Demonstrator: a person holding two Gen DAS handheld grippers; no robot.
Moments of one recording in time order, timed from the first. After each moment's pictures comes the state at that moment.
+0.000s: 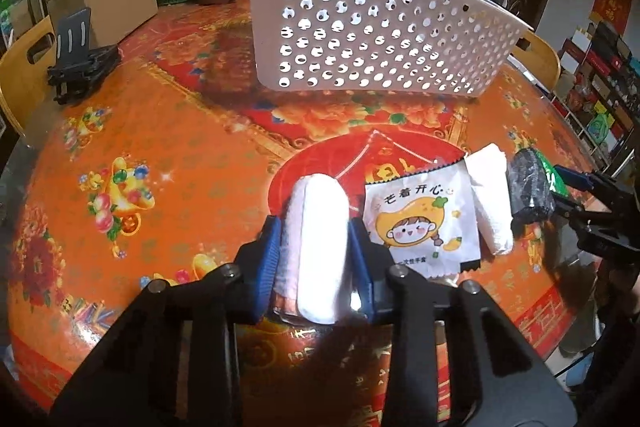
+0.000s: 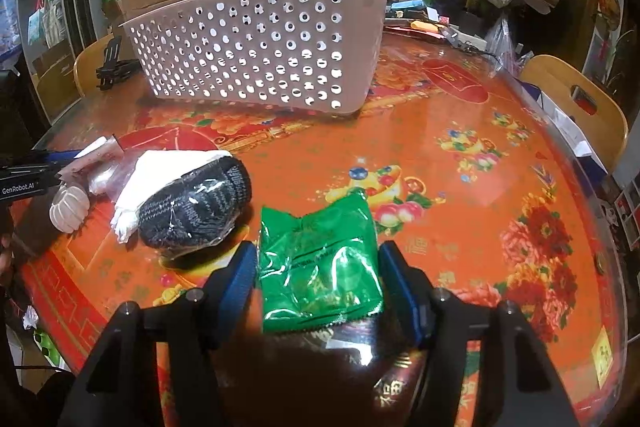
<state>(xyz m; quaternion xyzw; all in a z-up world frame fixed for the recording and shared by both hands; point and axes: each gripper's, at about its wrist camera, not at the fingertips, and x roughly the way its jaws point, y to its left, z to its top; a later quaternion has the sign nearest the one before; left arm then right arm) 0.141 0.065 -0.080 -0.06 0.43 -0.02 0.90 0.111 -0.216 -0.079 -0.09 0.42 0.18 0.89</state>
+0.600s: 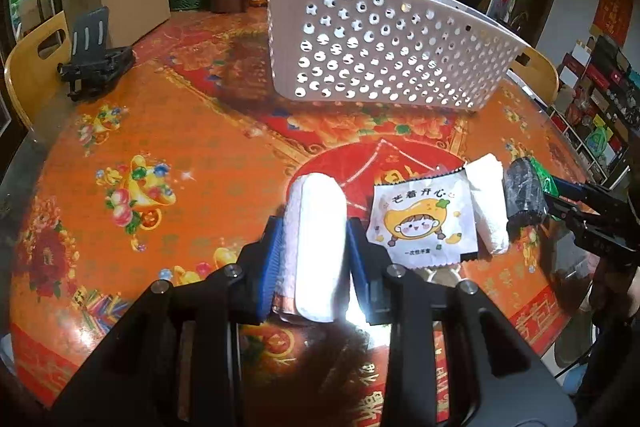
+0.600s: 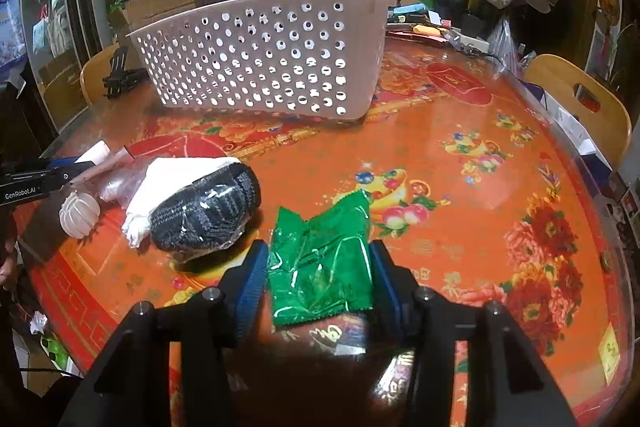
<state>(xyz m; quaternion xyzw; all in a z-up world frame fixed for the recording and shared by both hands) 0.125 0.082 -0.072 -0.08 0.41 -0.02 0.91 0.107 -0.217 -0.076 -0.07 0.41 0.19 0.89</state>
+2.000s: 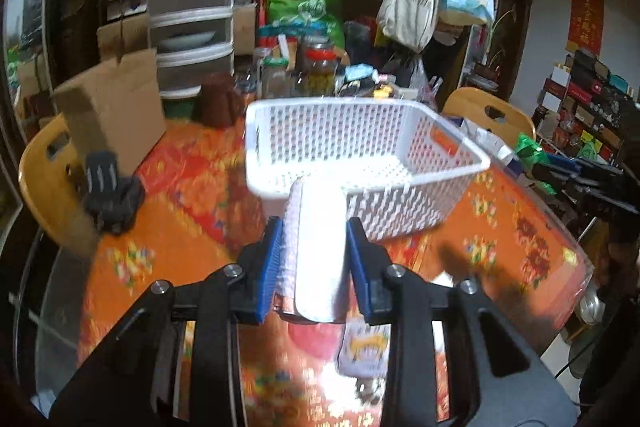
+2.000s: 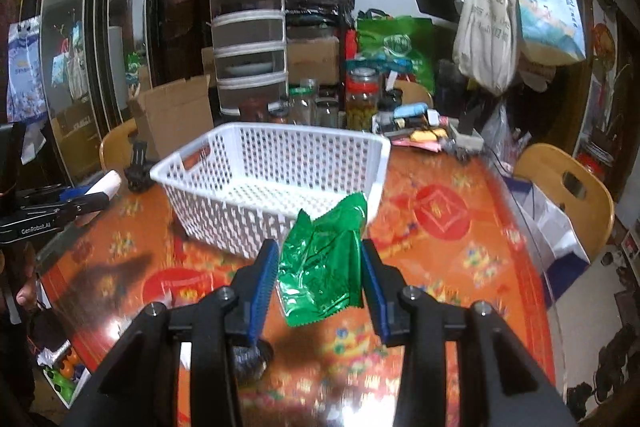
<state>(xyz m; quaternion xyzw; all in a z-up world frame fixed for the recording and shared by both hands) 0.151 0.081 0.078 -0.04 0.29 -0.04 0.95 0.144 -0.213 0.068 -0.07 0.29 0.22 0.93</state>
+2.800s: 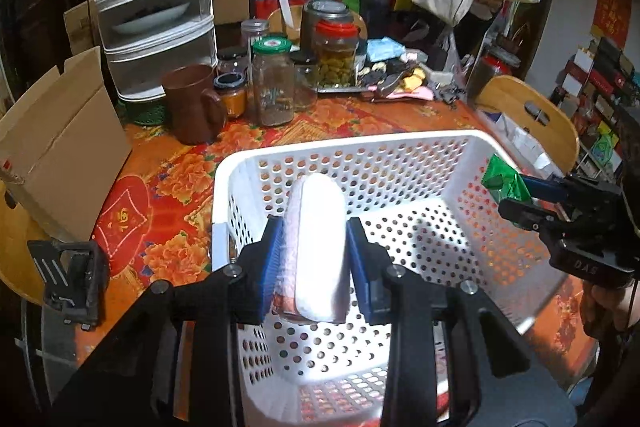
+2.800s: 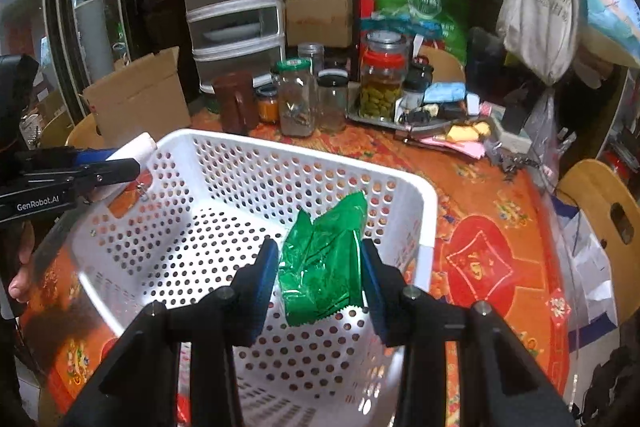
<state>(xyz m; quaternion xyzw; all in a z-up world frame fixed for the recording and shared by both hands) 0.386 0.084 0.071 -0.04 0.40 -0.03 0.92 0.333 -0.147 0.037 -0.09 0.38 0.24 0.89</state>
